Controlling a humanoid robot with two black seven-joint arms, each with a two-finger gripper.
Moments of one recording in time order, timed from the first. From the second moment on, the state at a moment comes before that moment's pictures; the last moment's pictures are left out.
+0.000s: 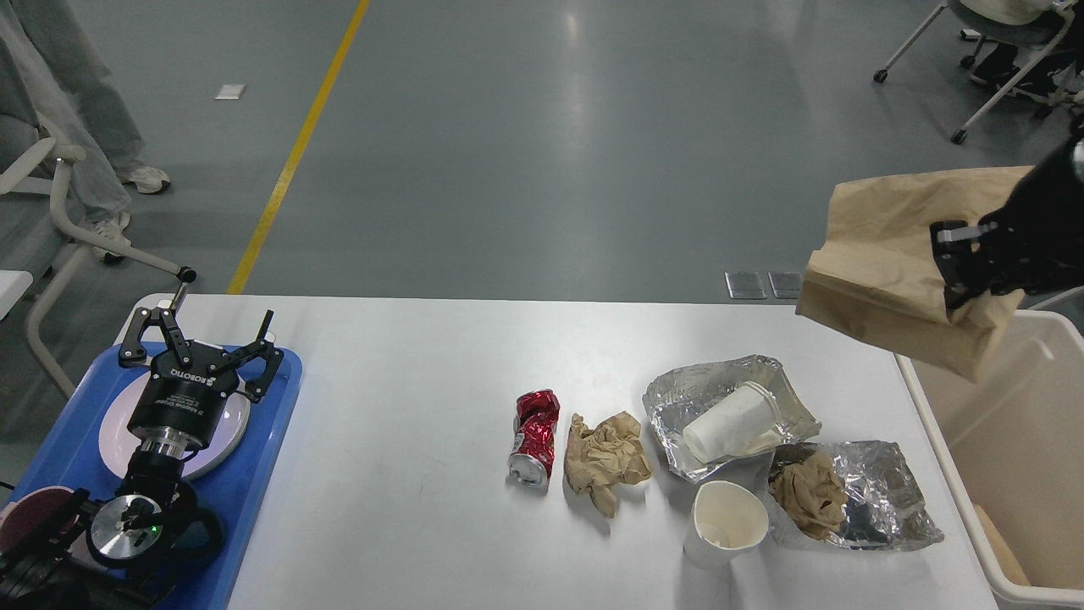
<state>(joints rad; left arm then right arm) -0.33 0.29 -1.14 -0.69 -0.13 -0.71 -0.23 2.50 -0.33 -1.70 1.58 -0.18 0.65 0.14</state>
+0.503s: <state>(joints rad) -0.33 0.29 -1.14 -0.69 -0.13 -0.71 -0.23 2.42 -0.61 -1.82 1.51 -0.23 0.49 0.10</state>
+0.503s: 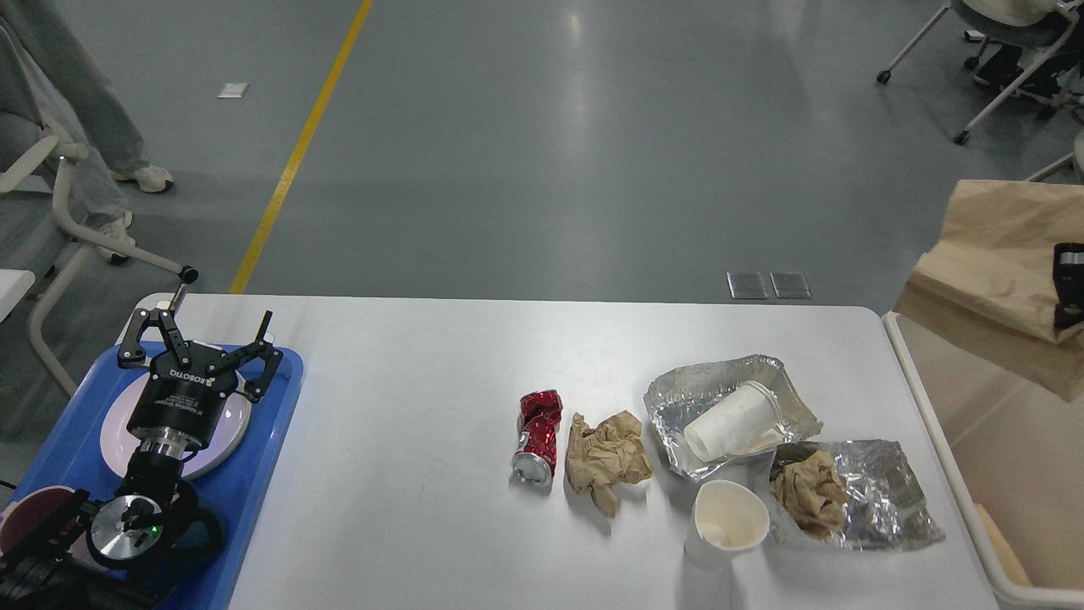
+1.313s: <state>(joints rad) -0.33 0.29 -1.14 -0.69 -0.13 -0.71 -0.23 0.83 -0.66 -0.96 0.43 -0.22 0.22 0.02</state>
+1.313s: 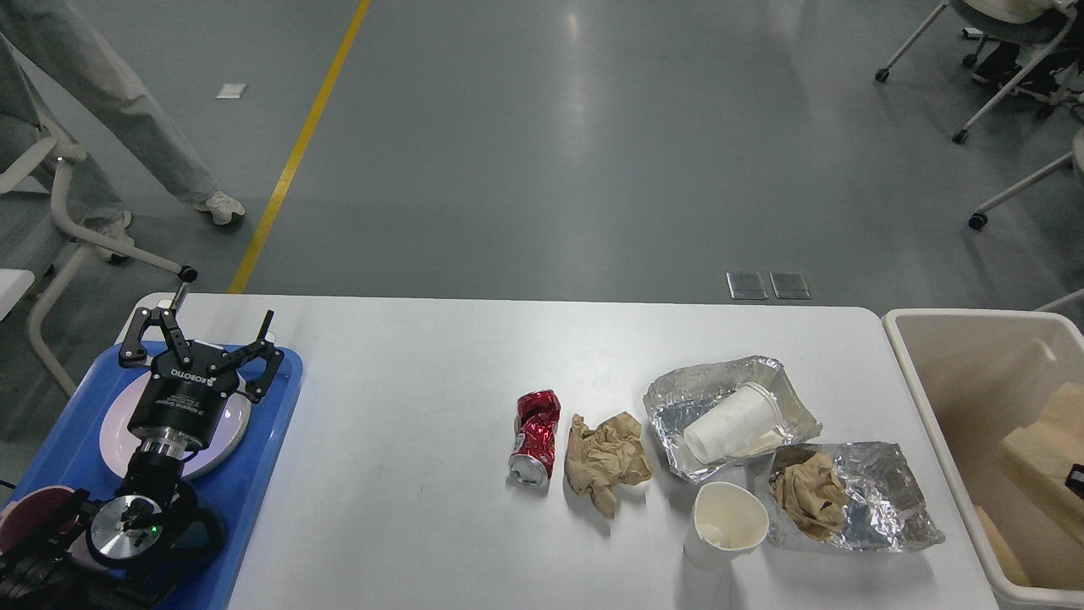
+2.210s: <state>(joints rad) -0.33 0.29 -1.14 -0.69 -0.13 -0.71 -0.23 0.54 -0.44 -0.84 0.13 -0.21 -0.02 0.02</state>
